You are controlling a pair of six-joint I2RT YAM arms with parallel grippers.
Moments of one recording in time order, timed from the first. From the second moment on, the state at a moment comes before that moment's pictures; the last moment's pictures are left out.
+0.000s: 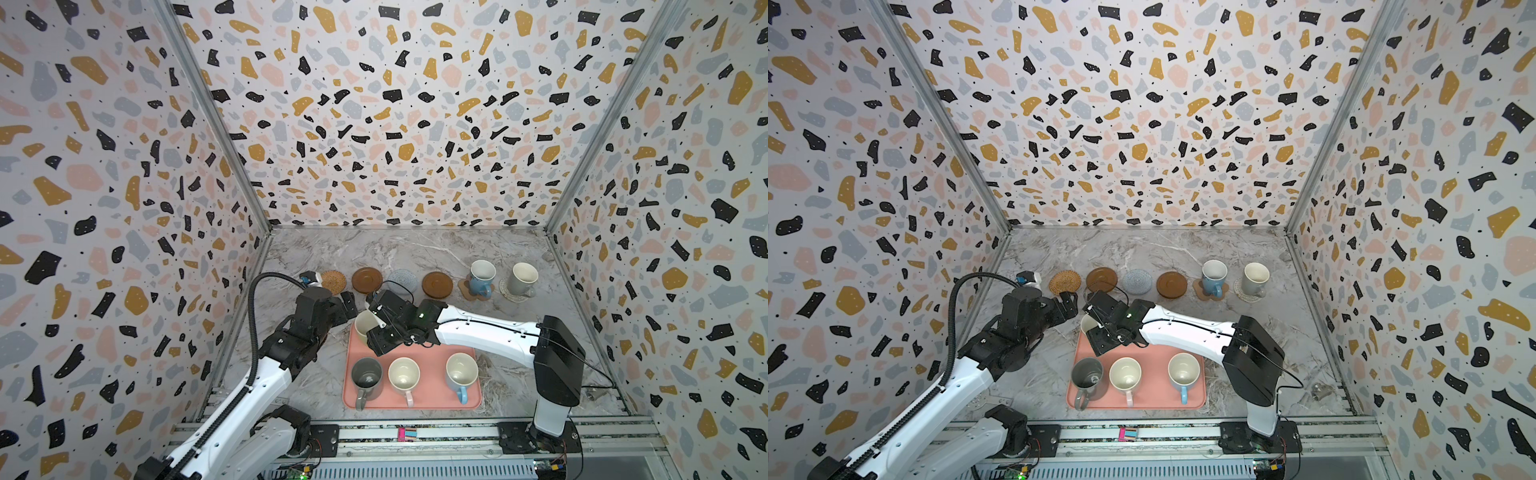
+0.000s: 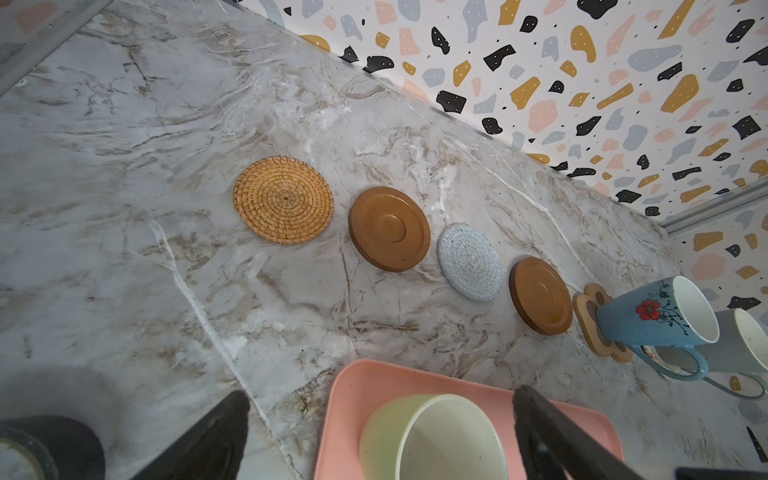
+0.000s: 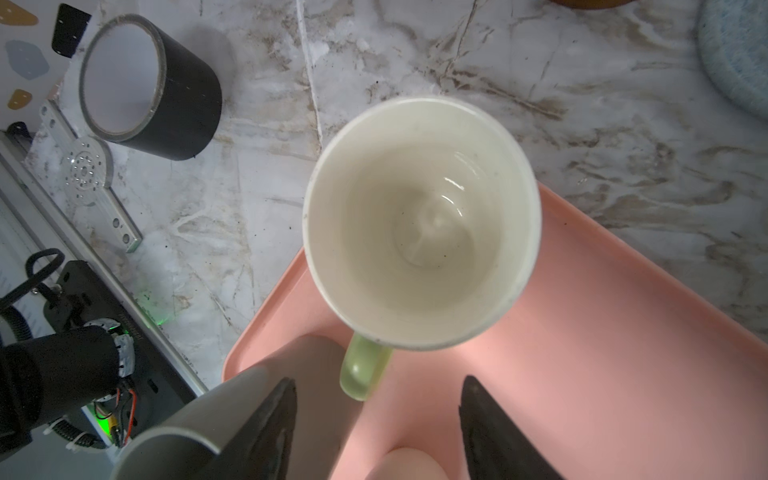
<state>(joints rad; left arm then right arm) -0.40 0.89 0.69 -0.40 -0.19 -0.61 1.10 1.83 1.46 -0.63 -0.03 0.47</state>
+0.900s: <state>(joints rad) -0.40 0.88 0.69 -0.40 -0.20 -0.62 1.11 1.88 1.48 -0.68 0.11 0.52</state>
